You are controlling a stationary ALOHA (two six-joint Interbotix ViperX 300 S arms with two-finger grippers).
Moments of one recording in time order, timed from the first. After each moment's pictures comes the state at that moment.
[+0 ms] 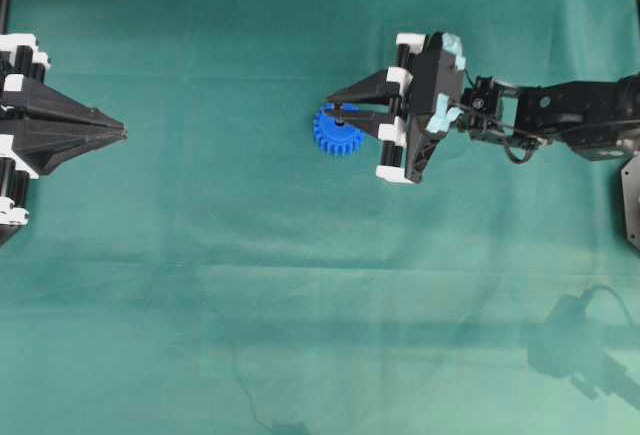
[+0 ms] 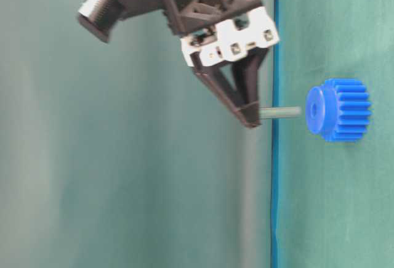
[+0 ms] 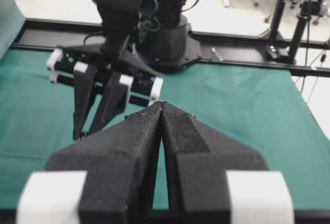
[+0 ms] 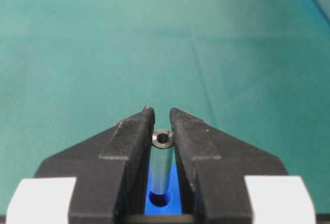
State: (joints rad) left arm 0.00 -0.96 1.19 -0.05 -0.29 -0.02; right arm -0.20 0.10 0.81 0.02 -0.62 0.02
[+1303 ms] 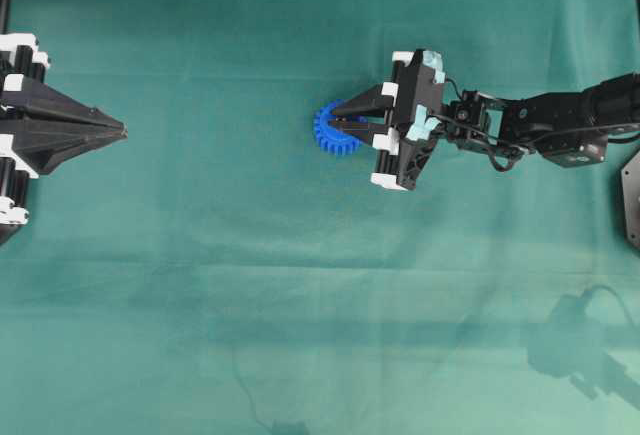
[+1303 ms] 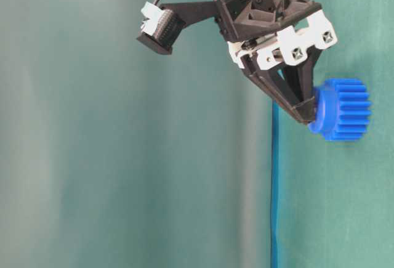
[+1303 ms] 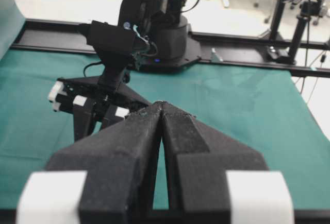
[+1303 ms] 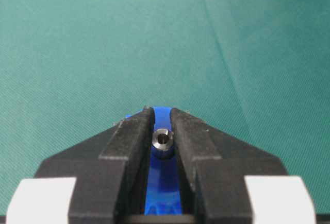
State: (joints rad) left arm 0.00 -0.96 1.19 -0.05 -0.29 -0.02; right arm -0.20 0.23 0.81 0.06 -0.66 0.03
